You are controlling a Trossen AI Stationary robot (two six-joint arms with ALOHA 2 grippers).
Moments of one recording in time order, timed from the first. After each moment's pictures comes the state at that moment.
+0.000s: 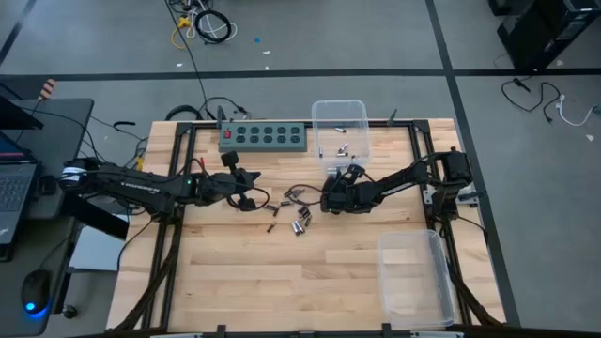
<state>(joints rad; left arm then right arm) 0.01 1.07 0.48 0.05 -0.60 0.26 0.00 1.86 0.89 -0.28 0.82 0.34</state>
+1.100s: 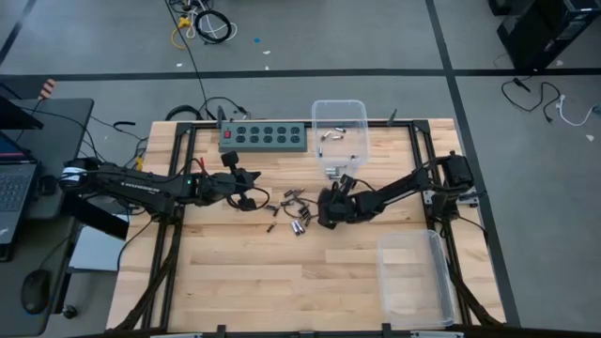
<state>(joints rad) 0.01 1.07 0.48 0.06 -0.60 0.26 0.10 1.86 0.91 -0.19 0.69 0.37</state>
